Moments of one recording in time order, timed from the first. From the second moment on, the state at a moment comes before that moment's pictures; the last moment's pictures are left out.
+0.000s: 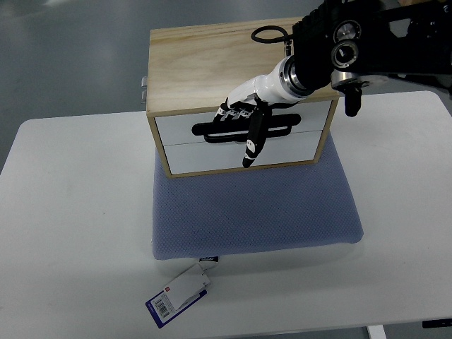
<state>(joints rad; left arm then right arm) -0.03 0.00 -0.08 -0.28 0.00 -0.03 0.10 1.80 -0.41 -0.25 1.42 -0.37 0.28 -0.51</state>
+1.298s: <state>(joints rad) -0.03 0.00 -0.08 -0.27 0.00 -0.03 0.10 1.71 -0.38 -0.28 1.37 -0.42 0.31 -0.51</state>
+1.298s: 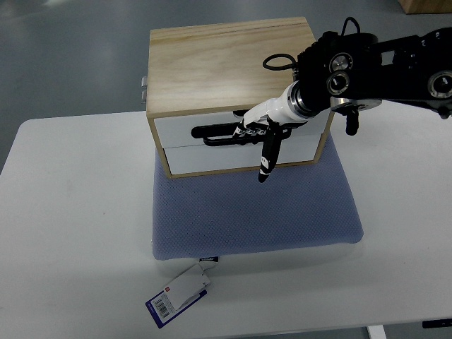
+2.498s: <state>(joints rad) -0.03 0.00 -0.08 -0.27 0.00 -0.03 0.10 1.77 -0.48 -0.26 1.53 -0.40 0.47 -0.51</state>
